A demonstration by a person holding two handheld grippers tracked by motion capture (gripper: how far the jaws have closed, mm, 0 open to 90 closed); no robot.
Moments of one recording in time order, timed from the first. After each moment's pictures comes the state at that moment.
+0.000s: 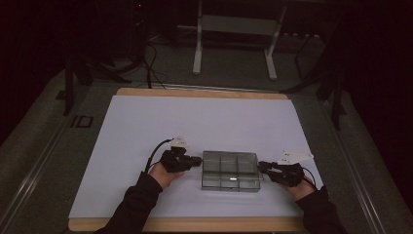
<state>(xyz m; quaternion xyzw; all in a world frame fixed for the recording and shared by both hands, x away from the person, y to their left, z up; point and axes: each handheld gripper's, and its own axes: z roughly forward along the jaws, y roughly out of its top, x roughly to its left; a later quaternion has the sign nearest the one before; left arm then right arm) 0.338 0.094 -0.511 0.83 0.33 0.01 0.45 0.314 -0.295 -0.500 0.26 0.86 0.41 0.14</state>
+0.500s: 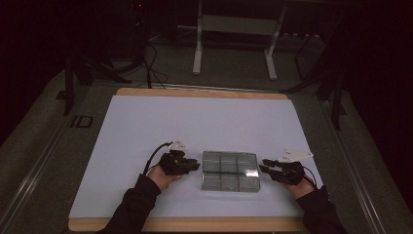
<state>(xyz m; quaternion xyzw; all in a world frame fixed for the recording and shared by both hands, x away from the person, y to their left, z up) 0.337 0.097 -0.525 0.84 0.34 0.03 0.42 0.324 -0.304 -0.510 0.30 0.85 0.40 0.15</state>
